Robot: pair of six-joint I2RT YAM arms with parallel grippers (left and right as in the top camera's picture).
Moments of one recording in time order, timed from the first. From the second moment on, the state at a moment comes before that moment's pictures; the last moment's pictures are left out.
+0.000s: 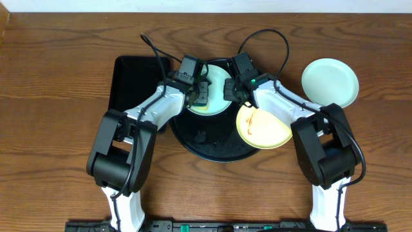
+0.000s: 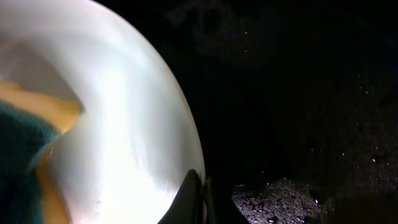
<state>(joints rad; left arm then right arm) -0.37 1.99 1.23 -0.31 -0.03 -0.31 0.48 2.10 1.41 -0.40 0.02 0.55</state>
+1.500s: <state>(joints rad) -0.43 1.92 1.20 -0.38 0.04 -0.64 0.49 2.10 1.41 -0.41 0.02 0.50</state>
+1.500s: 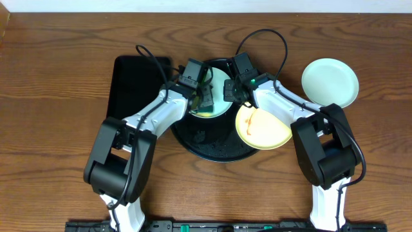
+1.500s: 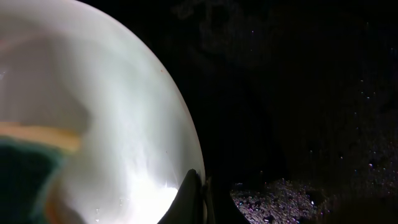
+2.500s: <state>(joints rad) -0.46 1.92 1.08 -0.16 -0.22 -0.25 0.49 2.10 1.41 -0.41 0.01 0.50</state>
